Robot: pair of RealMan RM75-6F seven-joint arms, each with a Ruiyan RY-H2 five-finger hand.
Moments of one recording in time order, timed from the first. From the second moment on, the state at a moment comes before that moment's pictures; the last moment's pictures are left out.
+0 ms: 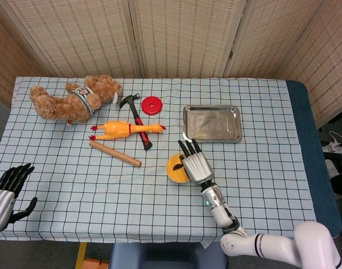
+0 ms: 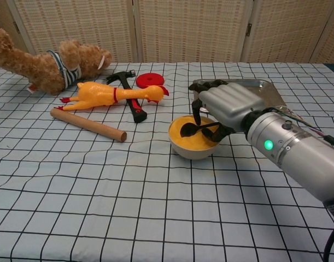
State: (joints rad) left arm -0.12 -1.09 0.01 -1.49 1.65 1.55 -0.26; right arm 0.72 -1.83 0.20 -1.36 -1.13 1.12 -0.75
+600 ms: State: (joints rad) left arm -0.12 -1.10 0.01 -1.49 1.65 1.55 -0.23; right arm 0.64 -1.71 0.19 -1.42 -1.14 1.18 -0.66
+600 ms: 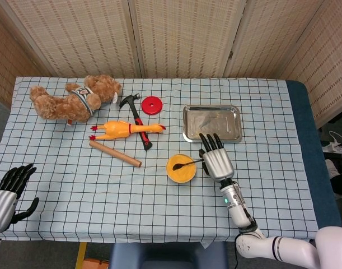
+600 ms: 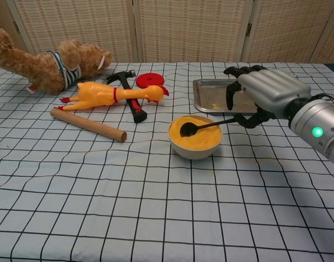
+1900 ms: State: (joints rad) left arm -0.14 -1.11 0.00 -1.47 1.62 1.51 -0.23; right arm 0.71 -1.72 0.20 -1.33 -1.06 1.06 -0.61
